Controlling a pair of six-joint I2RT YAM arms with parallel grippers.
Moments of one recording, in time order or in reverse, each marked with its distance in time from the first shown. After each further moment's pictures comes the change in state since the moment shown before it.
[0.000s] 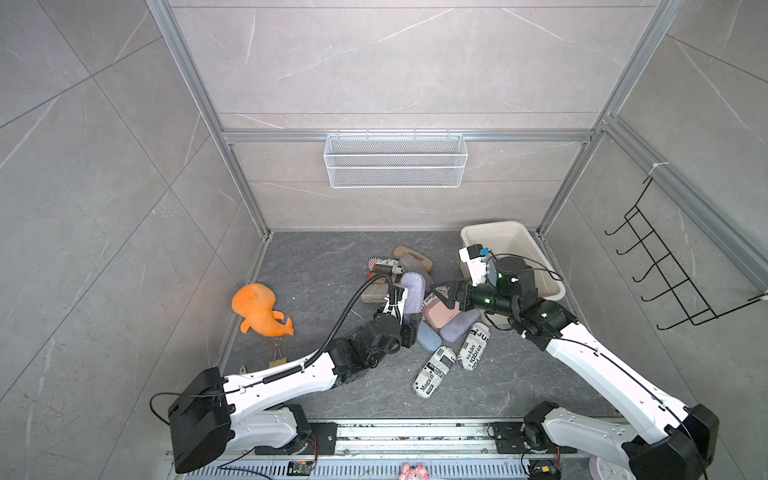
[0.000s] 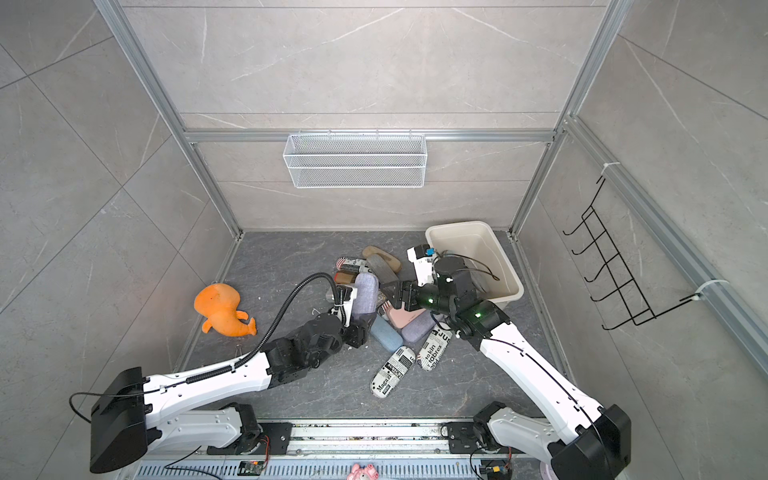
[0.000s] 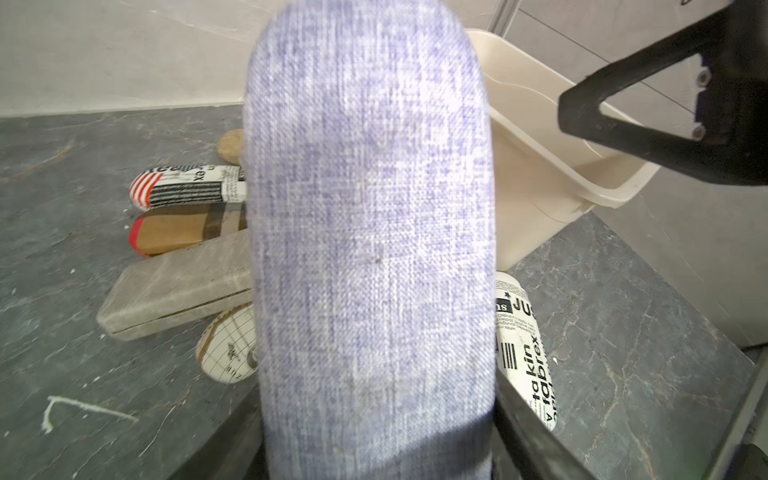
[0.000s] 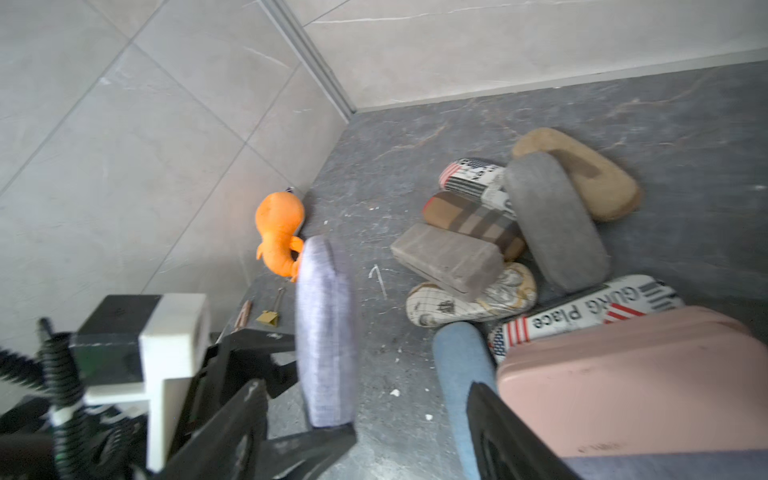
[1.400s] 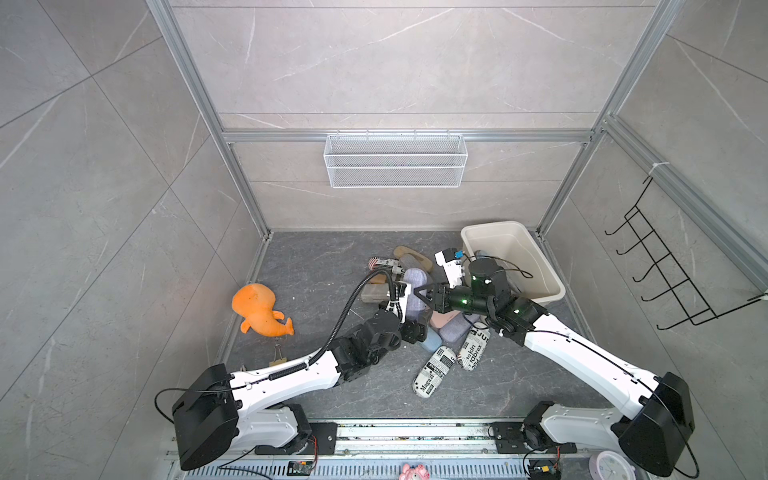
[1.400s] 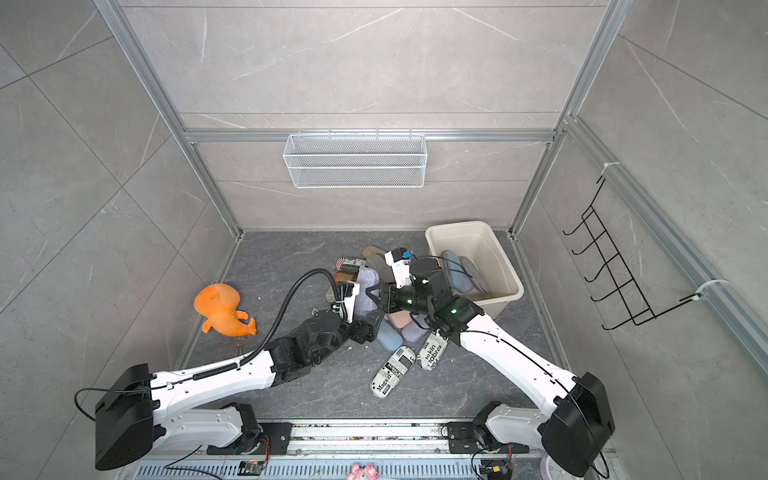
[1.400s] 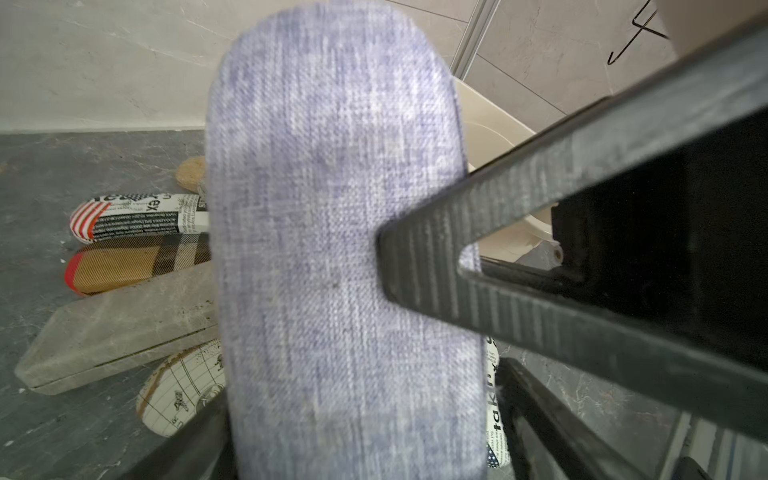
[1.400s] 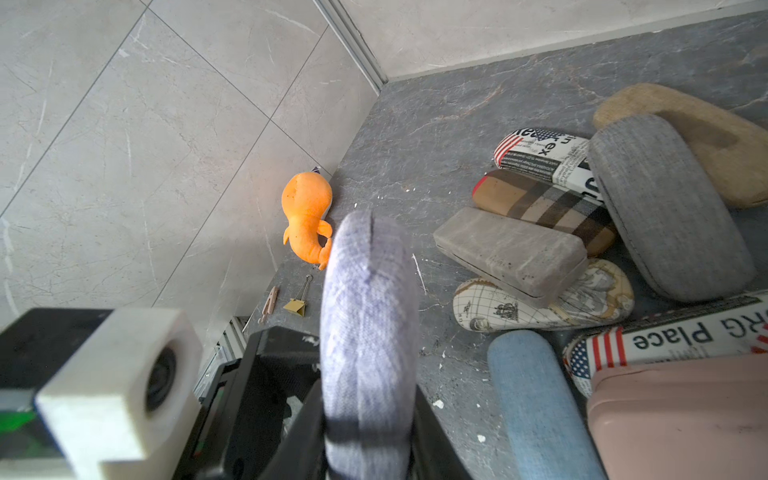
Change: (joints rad) left arm 0.013 0.016 -0.005 0.110 0.057 -0.048; right arm 0.106 0.139 0.024 0.103 0.024 0.075
